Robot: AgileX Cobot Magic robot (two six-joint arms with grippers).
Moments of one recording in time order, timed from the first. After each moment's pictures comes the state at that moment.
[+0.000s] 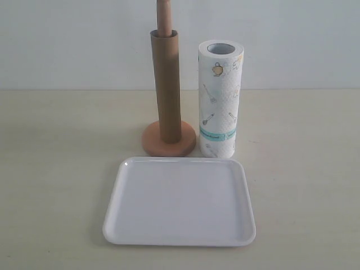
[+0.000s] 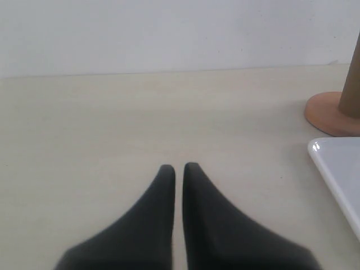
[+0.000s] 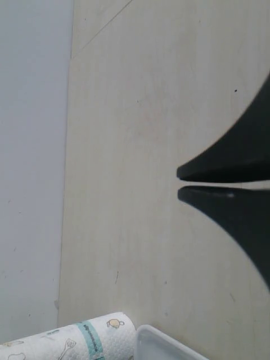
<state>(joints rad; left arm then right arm) -0.01 0.00 0.00 0.03 0.31 -0.01 0.01 0.00 0.00 -0.11 0.33 0.06</state>
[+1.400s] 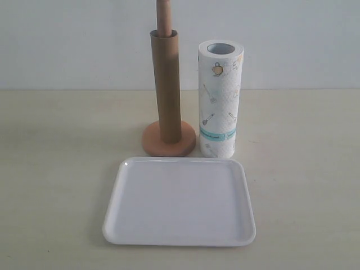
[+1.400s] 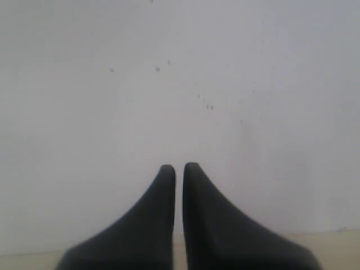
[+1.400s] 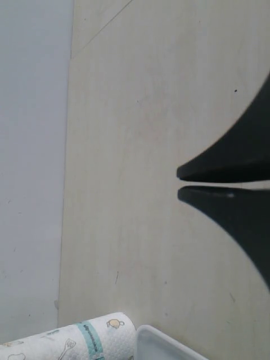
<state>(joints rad) -0.01 0.63 -0.31 0.04 -0.41 0.02 0.01 0.00 0.00 -0.11 0.33 0.06</state>
